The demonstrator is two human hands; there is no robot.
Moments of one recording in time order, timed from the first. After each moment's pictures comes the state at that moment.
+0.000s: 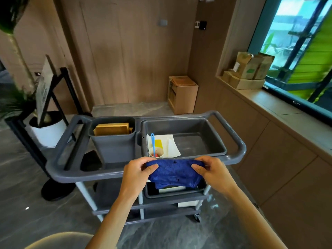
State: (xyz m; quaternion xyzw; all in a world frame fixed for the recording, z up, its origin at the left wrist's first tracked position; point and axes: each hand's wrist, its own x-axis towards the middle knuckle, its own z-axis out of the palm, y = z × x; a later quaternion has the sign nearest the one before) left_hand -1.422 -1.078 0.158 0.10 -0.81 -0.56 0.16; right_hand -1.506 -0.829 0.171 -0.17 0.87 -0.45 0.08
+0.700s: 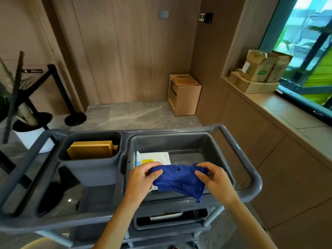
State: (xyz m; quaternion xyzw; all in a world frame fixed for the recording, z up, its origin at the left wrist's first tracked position) left_hand -1.633 -1.075 0.129 0.11 -0.79 -0.59 0.12; right_hand -1.710 -0.835 0.133 -0.15 0.83 -0.53 0.09
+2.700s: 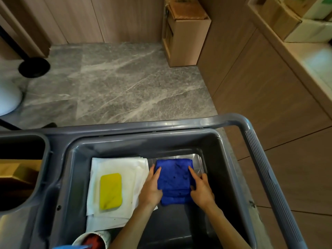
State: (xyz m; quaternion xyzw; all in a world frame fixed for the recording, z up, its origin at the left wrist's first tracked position) left_hand -1.919 -1.030 -0.124 0.27 -0.80 -0.51 -0.17; right_hand -1.978 -0.838 -0.138 0.02 0.90 -0.29 0.32
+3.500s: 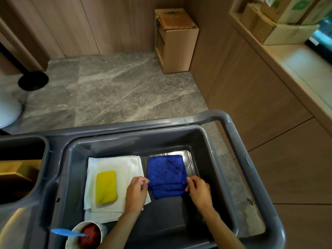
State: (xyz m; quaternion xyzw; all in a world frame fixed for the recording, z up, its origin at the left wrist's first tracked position) left_hand -1.878 -1.031 -0.125 0.27 -0.85 -0.45 -0.02; right_hand -1.943 -0.812 -0.120 0.07 0.89 -0.40 0.19
